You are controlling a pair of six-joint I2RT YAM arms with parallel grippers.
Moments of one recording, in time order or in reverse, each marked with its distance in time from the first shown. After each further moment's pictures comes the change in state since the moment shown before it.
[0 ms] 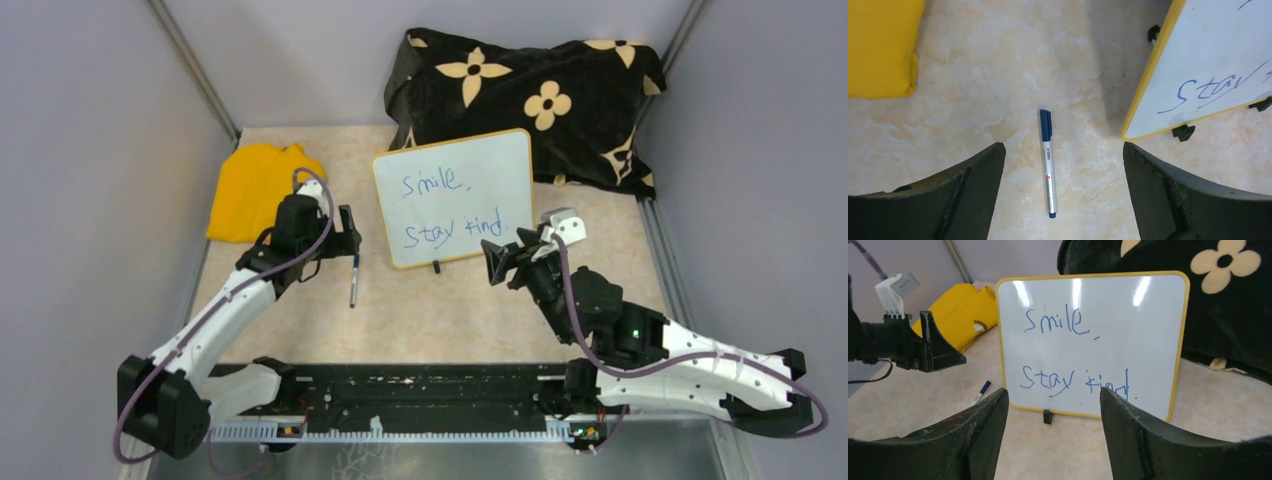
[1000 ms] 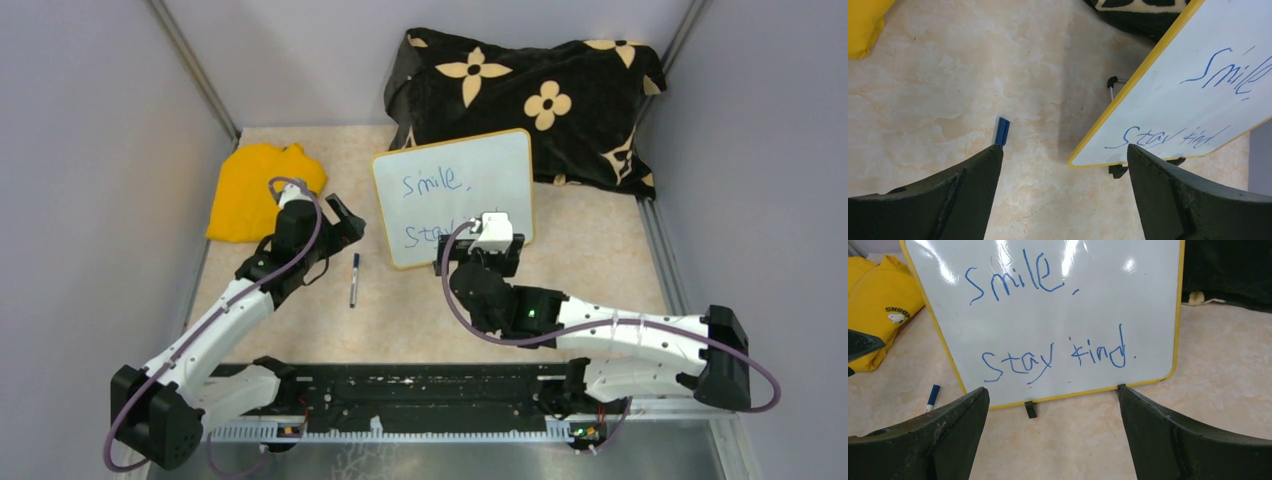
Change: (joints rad) left arm -0.064 -0.103 -0.067 0.116 -0.125 -0.412; right arm -0.027 0.452 0.038 0.052 0.289 0.318
